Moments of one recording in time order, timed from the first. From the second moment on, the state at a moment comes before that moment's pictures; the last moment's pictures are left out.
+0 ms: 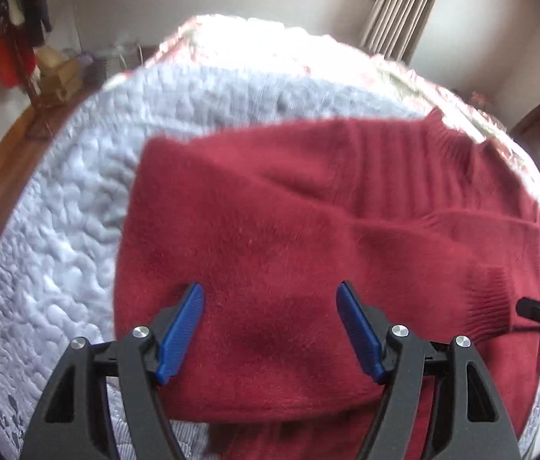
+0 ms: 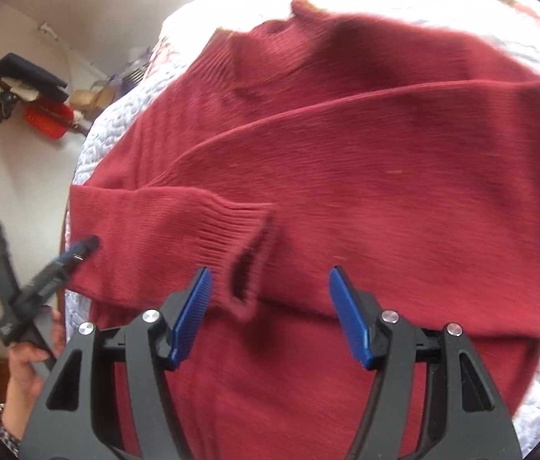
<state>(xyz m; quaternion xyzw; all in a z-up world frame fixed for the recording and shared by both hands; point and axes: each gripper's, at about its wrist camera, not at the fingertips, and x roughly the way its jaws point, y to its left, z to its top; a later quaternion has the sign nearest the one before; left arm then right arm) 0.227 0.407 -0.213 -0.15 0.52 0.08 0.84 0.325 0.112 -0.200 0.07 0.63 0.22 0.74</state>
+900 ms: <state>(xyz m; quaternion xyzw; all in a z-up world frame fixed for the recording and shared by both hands) 0.238 0.430 -0.191 -0.19 0.48 0.10 0.85 0.342 0.016 -0.110 0.11 0.56 0.19 0.80</state>
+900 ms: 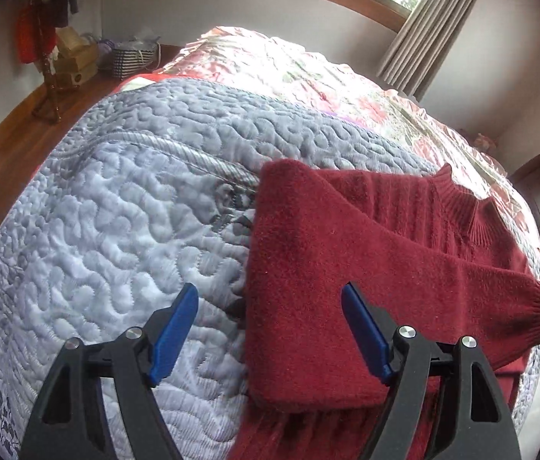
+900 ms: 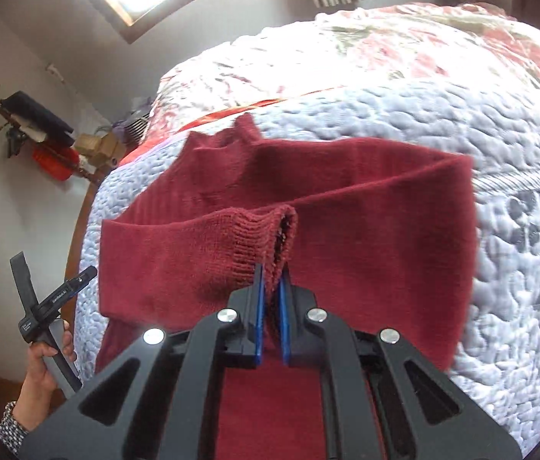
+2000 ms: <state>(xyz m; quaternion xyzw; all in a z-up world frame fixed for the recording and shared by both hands) 0.264 0.370 -0.197 -0.13 0.50 0.05 0.85 0.346 -0.010 -0.180 0.08 0.58 0.13 0.80</state>
